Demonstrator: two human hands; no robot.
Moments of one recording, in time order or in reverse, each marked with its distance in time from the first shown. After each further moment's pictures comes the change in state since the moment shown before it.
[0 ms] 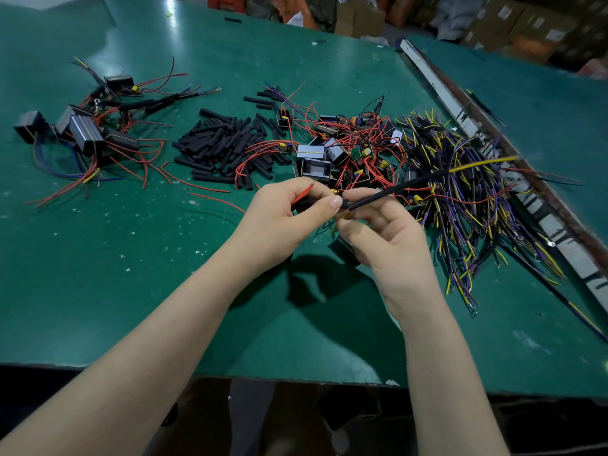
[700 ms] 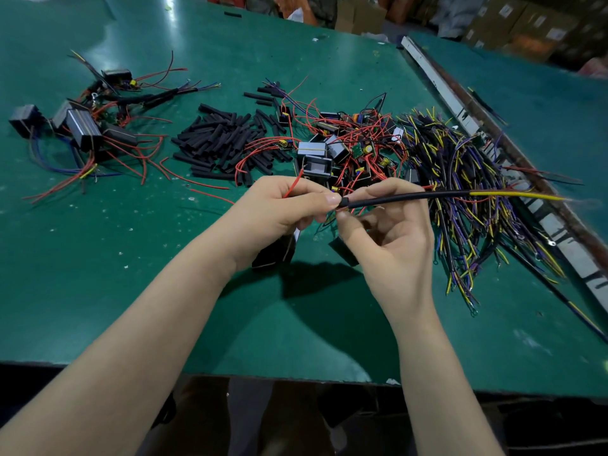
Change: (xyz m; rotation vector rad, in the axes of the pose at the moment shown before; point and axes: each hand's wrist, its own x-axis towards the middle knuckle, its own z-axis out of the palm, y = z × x) left_hand 0.005 0.006 -0.013 -0.220 -0.118 -0.270; right_hand -0.004 0.000 0.010 -0.204 0.115 -0.372
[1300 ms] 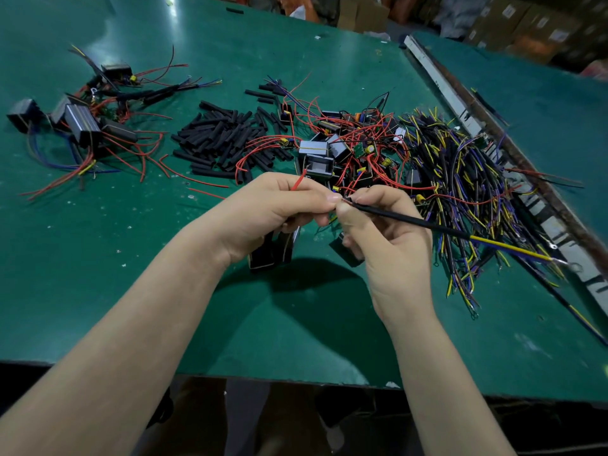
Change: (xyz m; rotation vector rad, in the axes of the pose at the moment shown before) left_hand 0.005 0.003 -0.009 -0.003 -0.124 -0.076; right_hand 0.001 0.001 0.006 0.259 0.007 0.258
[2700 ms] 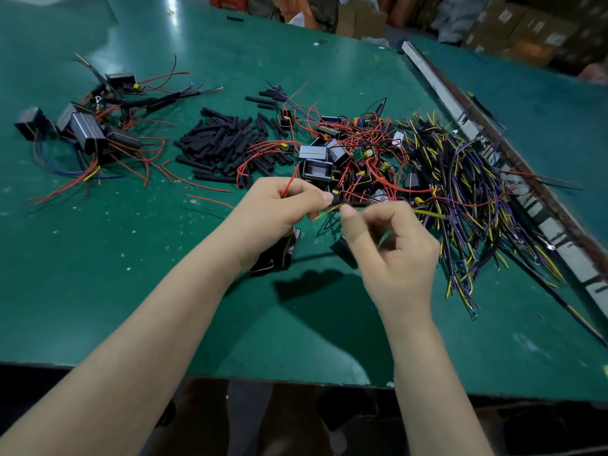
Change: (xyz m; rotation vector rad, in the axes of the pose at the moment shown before) left_hand 0.002 -0.010 0.007 0.062 0.239 0.046; right_hand -0.003 0.005 -0.014 -0.659 0.119 -0.468
